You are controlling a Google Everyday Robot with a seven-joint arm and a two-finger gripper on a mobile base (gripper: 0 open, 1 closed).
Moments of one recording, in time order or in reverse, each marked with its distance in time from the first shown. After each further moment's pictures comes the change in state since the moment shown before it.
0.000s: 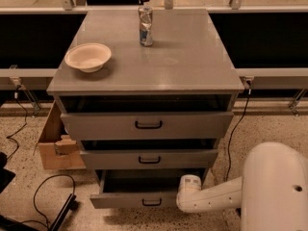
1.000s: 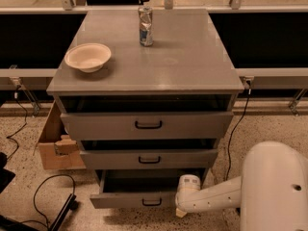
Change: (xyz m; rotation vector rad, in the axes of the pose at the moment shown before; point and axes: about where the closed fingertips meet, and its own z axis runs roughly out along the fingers) arm -0.006 0.001 -0.001 0.001 -0.010 -0.031
